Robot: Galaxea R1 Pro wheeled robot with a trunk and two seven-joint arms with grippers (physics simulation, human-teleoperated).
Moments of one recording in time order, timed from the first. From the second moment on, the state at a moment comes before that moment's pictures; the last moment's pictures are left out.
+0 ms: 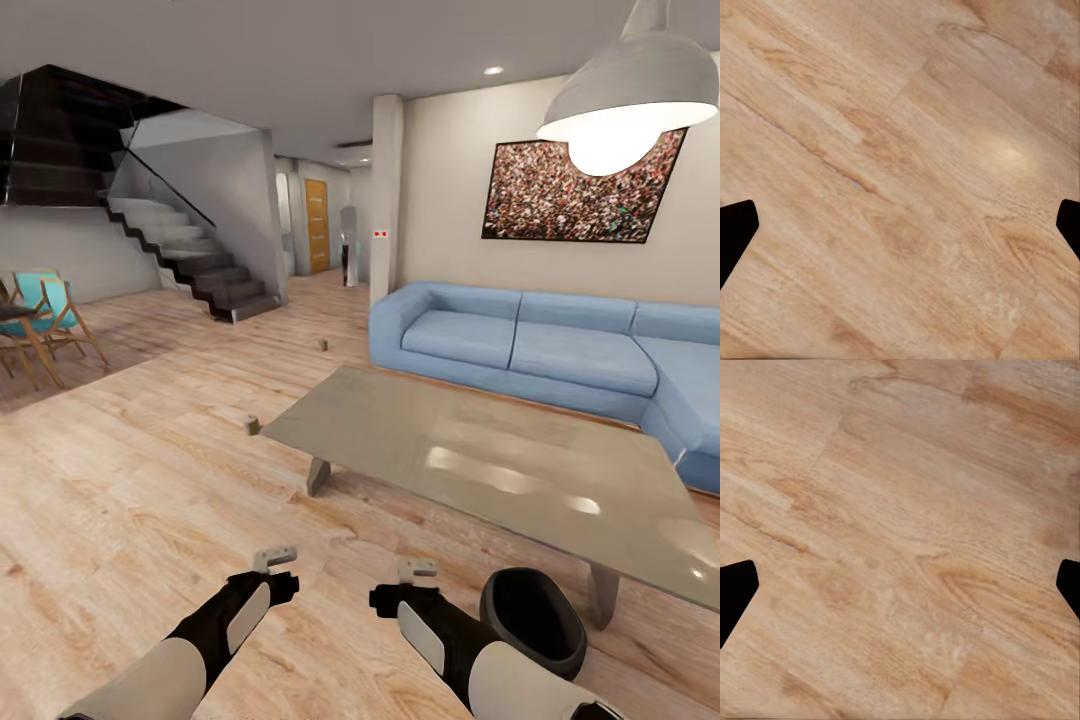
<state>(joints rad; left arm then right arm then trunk) -0.65 -0.05 -0.29 -0.42 0.52 0.34 0.27 -0.67 0.17 0.64 -0.36 -0.70 0.26 -0.29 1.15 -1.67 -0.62</state>
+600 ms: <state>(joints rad) -0.65 -0.01 -0.25 -0.38 0.52 0.34 0.30 -0.67 0.17 0.64 -0.36 -0.70 0.25 -0.36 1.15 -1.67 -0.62</state>
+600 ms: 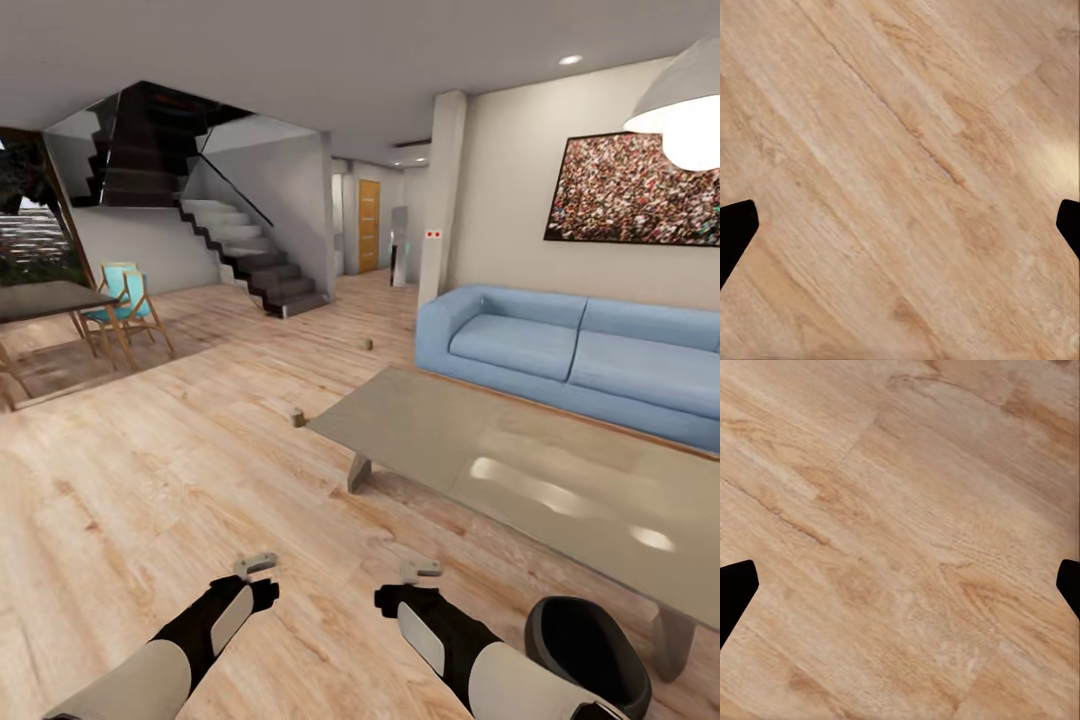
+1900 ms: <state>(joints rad) -0.58 -0.06 -0.25 -0.02 0.52 -0.06 0.32 -0.65 0.16 0.64 -0.32 -0.71 -0.01 -0.36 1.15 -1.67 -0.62</state>
